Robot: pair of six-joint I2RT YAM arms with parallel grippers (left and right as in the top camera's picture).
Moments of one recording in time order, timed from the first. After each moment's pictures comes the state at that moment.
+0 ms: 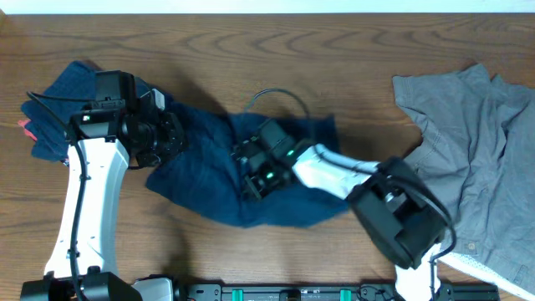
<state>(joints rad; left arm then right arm) 0.10 1.44 1.23 -1.08 0.42 -0.33 0.80 2.04 1.17 -0.27 -0.59 0.22</state>
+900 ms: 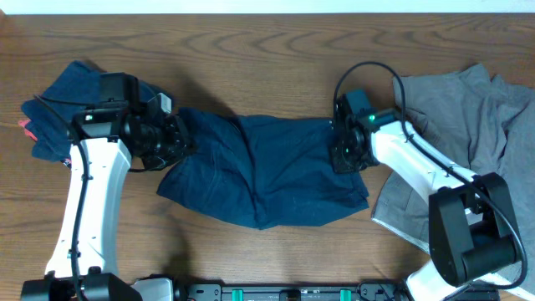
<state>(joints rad) 0.07 1.44 1.23 -1.12 0.49 -0.35 0.35 1.78 1.07 -0.76 -0.07 0.20</state>
